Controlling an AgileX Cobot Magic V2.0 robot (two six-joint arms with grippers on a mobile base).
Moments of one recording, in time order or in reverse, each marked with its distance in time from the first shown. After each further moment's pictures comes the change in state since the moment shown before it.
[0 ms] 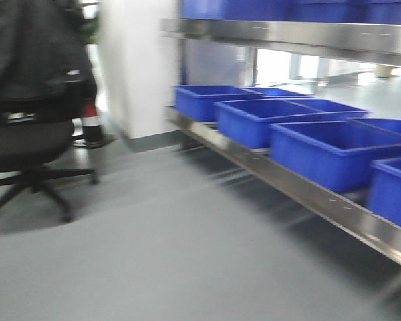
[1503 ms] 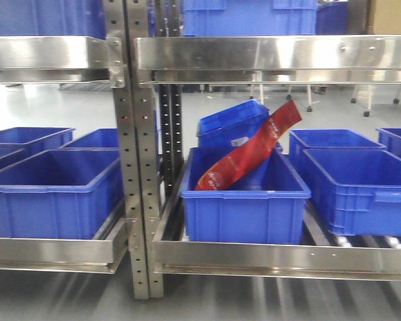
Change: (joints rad) left arm 0.000 0.000 0.000 0.000 0.000 -0.002; right arm 0.019 0.000 0.000 -0.002 -0.002 0.000
